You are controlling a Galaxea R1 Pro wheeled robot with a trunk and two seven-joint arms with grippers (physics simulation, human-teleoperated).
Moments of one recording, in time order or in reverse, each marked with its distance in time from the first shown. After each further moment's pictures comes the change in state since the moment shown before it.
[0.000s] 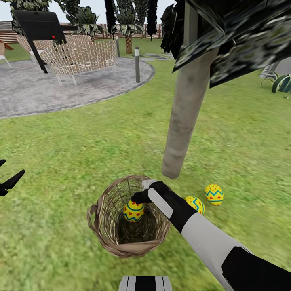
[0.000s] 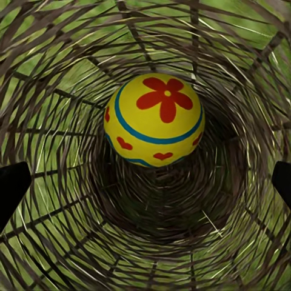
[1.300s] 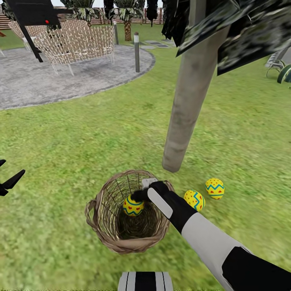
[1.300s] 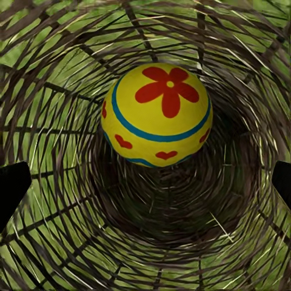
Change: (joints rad) left arm 0.000 0.000 0.000 0.000 0.000 0.000 0.000; right arm 0.000 0.000 0.003 -0.011 0.007 -0.037 0.006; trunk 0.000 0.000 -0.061
